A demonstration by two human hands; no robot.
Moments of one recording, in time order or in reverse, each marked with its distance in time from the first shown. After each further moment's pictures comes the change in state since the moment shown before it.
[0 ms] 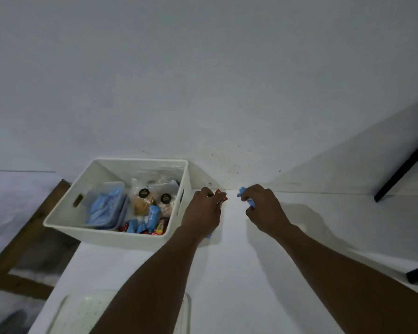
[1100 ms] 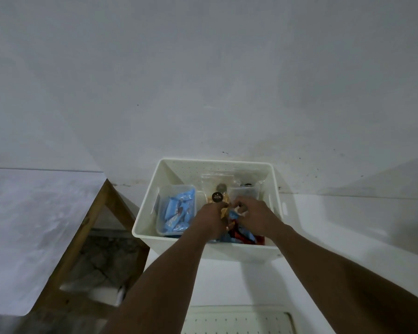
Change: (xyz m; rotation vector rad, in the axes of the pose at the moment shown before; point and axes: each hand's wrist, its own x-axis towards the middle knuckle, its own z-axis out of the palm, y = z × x) left_hand -0.029 -0.269 -0.092 -0.240 -0.328 -0.152; right_hand 0.087 -0.216 0.208 0.066 -0.274 0.242
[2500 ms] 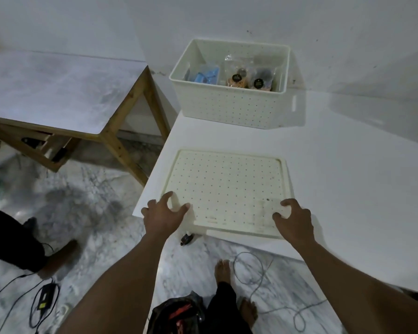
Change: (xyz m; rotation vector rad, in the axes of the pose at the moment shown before) left_hand -0.449 -0.085 0.163 -0.037 0.326 -0.755; right_hand -0.417 0.116 0.145 0.017 0.189 0.503
